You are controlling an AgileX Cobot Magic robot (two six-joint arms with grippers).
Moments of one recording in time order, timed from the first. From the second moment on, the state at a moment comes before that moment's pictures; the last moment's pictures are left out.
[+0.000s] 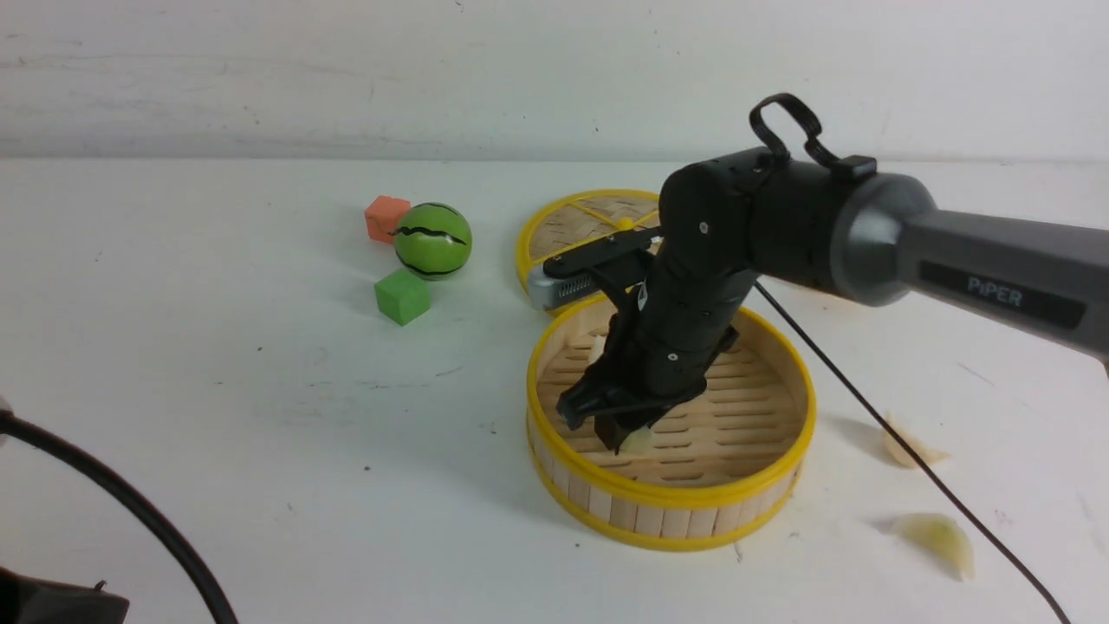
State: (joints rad) right arm 0.55 2.08 -1.68 0.15 0.91 -0.07; left arm -0.59 0.68 -0.76 0.08 1.02 -0.28
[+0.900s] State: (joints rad) right arm 0.22 1.73 -1.52 0.04 1.23 -0.26; left arm -0.59 0.68 -0.76 0.08 1.01 -0.28
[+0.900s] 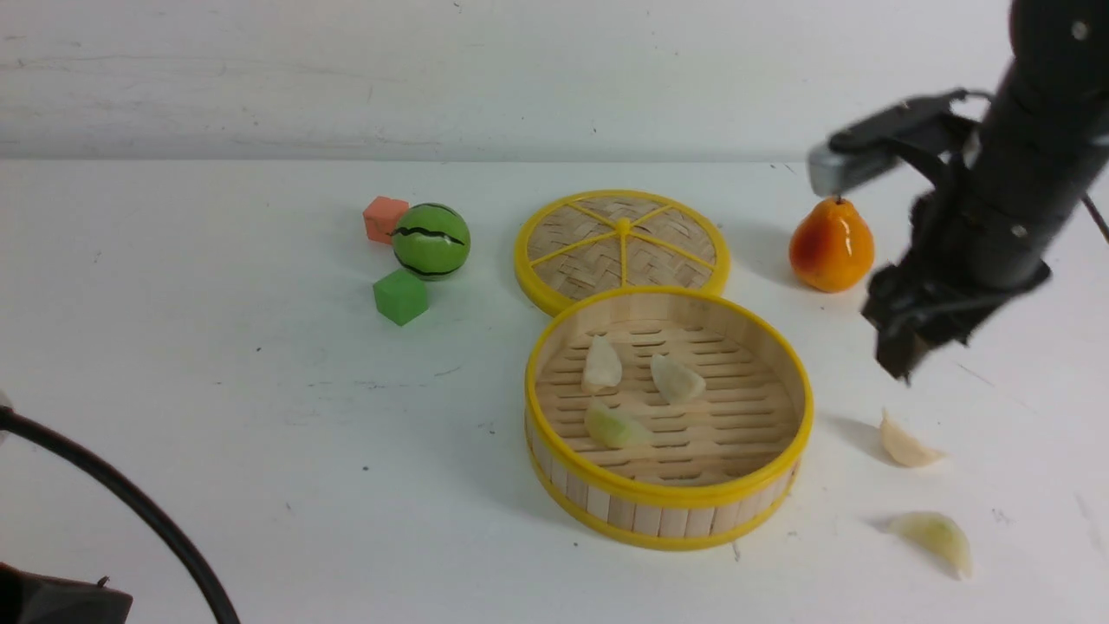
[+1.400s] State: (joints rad) right arm 0.14 1.73 -0.99 0.04 0.75 -0.29; left arm -0.59 0.68 -0.76 0.09 0.99 -0.26
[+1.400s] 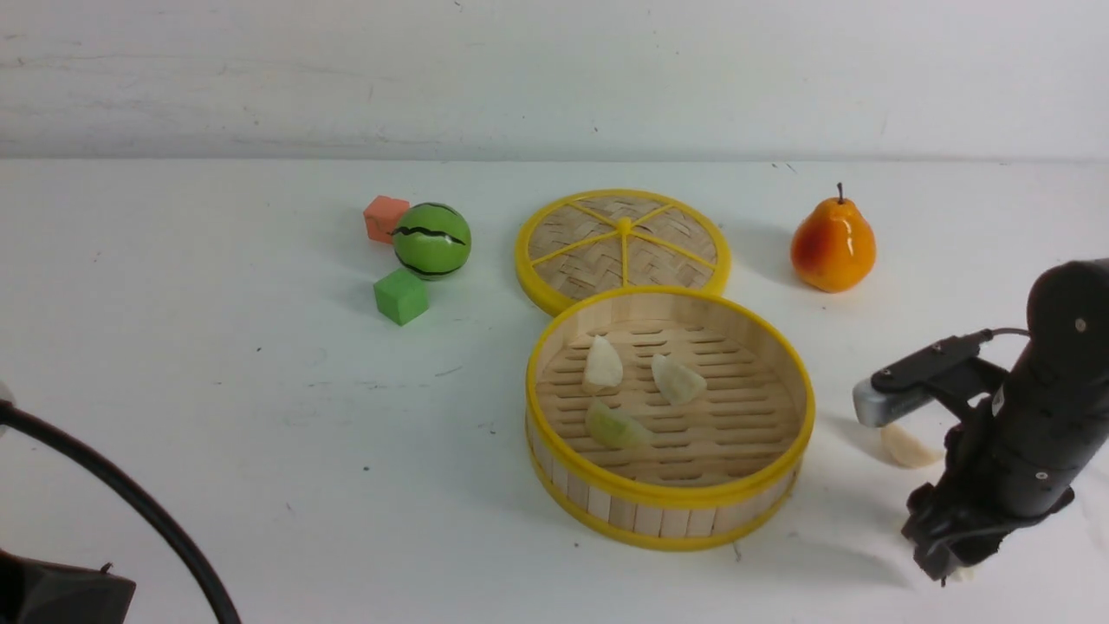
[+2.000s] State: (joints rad) right arm 0.14 1.77 -1.03 0.00 0.78 -0.27; left arm -0.59 0.68 -0.76 0.09 0.97 -0.26
